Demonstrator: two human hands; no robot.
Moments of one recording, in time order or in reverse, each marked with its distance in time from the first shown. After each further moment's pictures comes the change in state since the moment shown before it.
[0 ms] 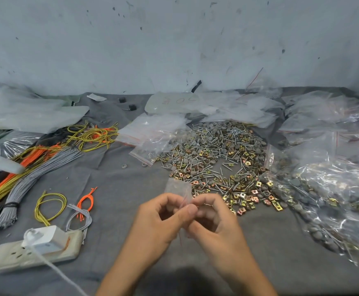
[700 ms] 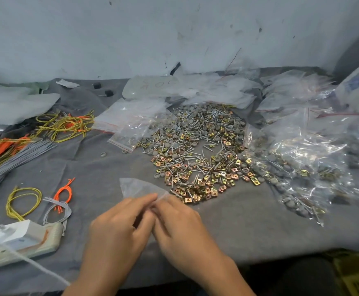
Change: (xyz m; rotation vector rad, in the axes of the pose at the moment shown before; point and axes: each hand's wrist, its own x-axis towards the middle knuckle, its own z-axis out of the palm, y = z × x) left_hand -0.036 -0.005 -0.020 0.900 0.215 0.433; right_hand -0.011 0.006 0.024 -0.901 -0.185 -0.204
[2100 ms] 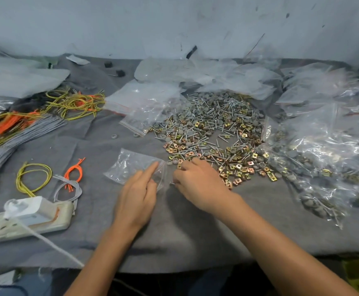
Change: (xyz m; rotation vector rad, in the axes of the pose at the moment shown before) left_hand 0.012 -0.088 0.079 -0.094 -0.178 -0.264; right_hand 0.074 0.068 -0.001 -0.677 -0.218 -0.170
